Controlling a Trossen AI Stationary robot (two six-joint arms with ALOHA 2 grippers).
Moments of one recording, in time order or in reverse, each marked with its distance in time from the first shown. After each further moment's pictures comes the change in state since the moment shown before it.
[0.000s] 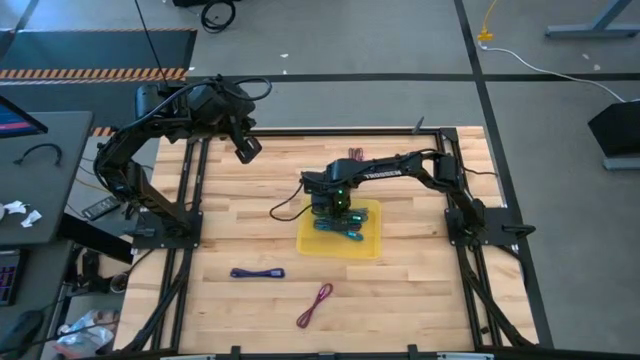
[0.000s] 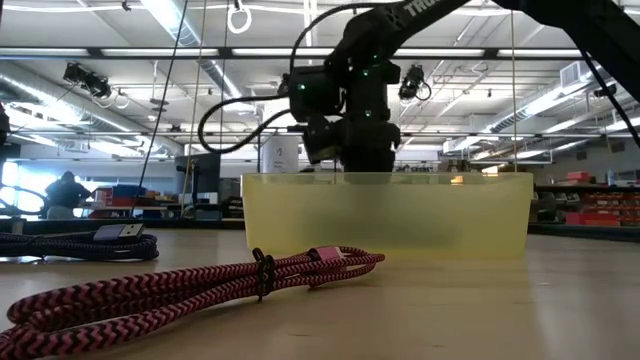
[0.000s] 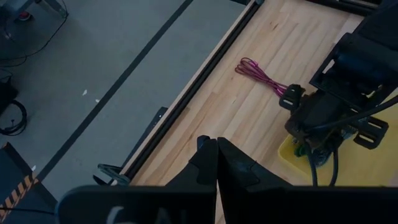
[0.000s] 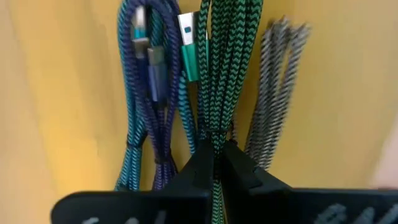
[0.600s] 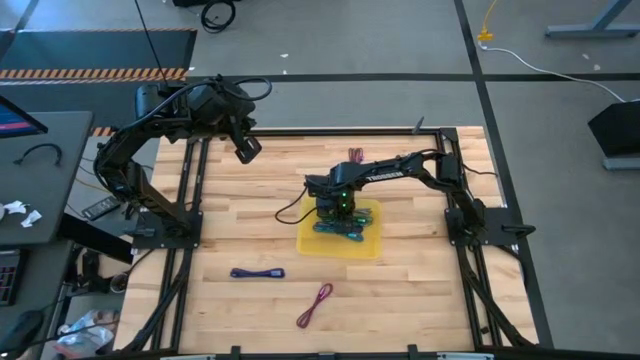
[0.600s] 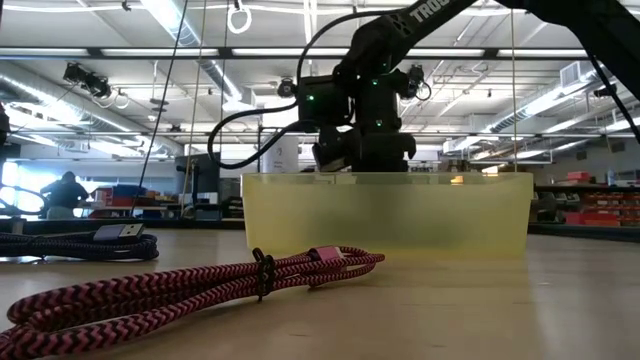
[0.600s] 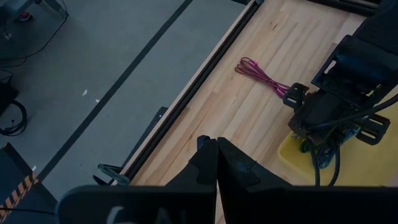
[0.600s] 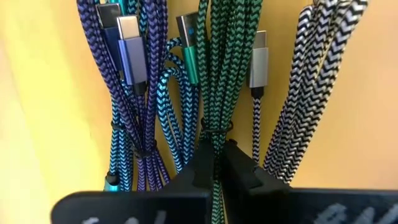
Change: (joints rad) left arm 0.000 0.000 0.000 -0.001 0.000 0.002; right arm 0.003 -0.018 -0.088 0.048 -0.001 0.003
